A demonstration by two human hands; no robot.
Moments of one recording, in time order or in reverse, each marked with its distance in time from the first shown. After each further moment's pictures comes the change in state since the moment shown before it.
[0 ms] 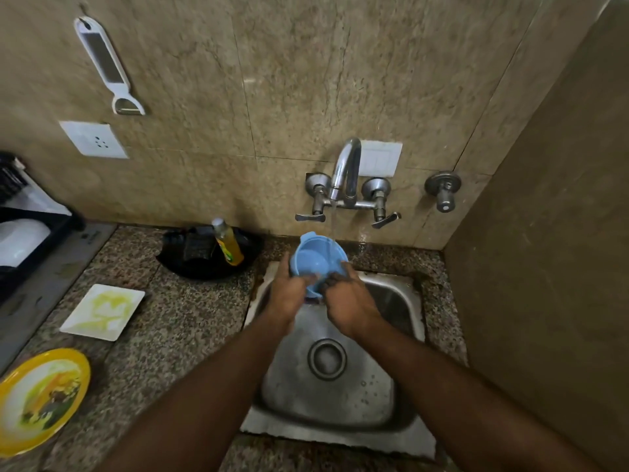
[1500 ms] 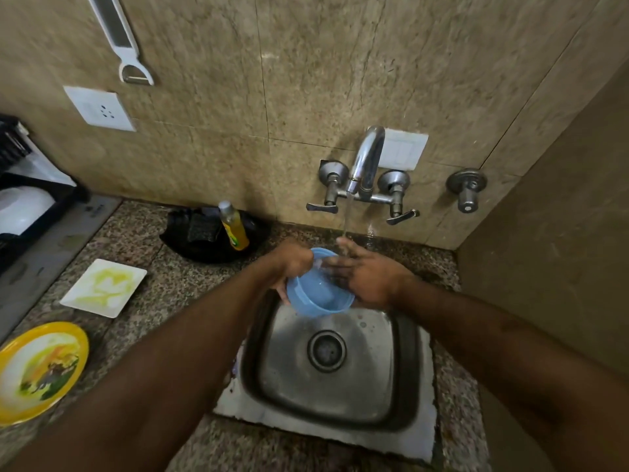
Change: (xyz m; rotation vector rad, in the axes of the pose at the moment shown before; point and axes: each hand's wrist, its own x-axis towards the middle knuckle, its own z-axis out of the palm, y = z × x) left_hand 0.007 0.067 -0.006 0.746 -0.150 -0.264; right_hand 0.029 0.079 -0.003 -0.390 0.032 -0.662
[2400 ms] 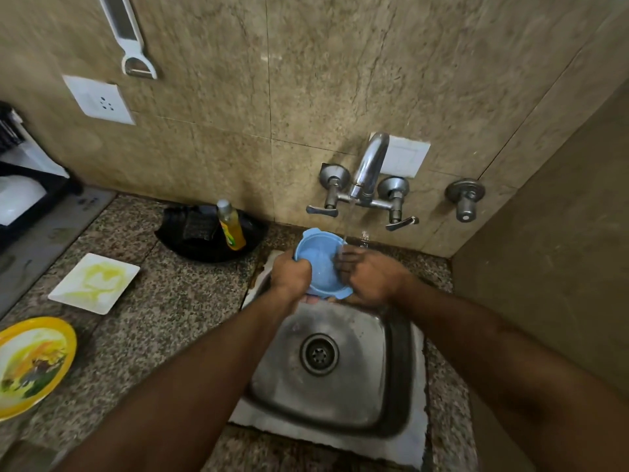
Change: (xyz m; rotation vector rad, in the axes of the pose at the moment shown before) left_hand 0.018 -0.024 0.042 -0.588 0.316 0.141; right_hand 0.005 0.011 0.000 0.109 0.097 0.109
